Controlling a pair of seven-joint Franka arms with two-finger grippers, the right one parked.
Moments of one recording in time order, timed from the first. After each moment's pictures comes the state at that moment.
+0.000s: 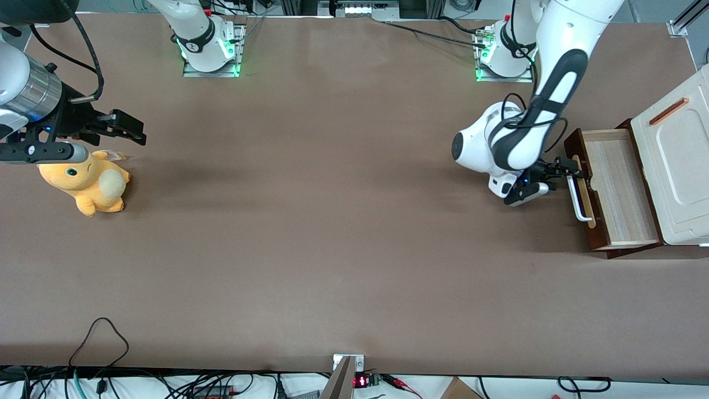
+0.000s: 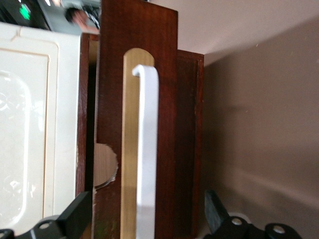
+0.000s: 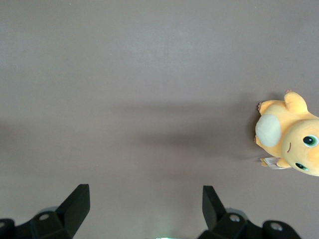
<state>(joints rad) -0.09 0.42 -0.29 -2.12 1.16 1.64 -1.11</state>
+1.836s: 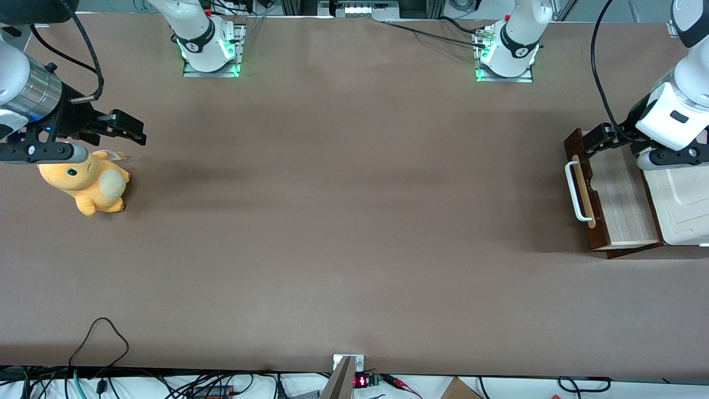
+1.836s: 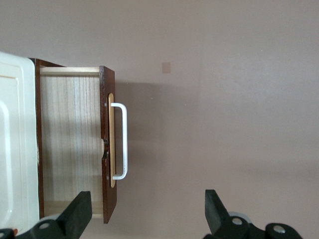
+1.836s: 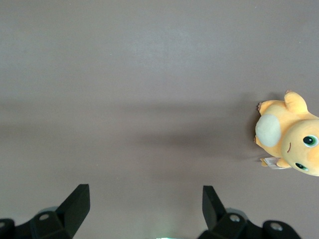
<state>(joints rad) 0.00 0.00 -0.06 -1.69 0.05 1.69 -0.14</state>
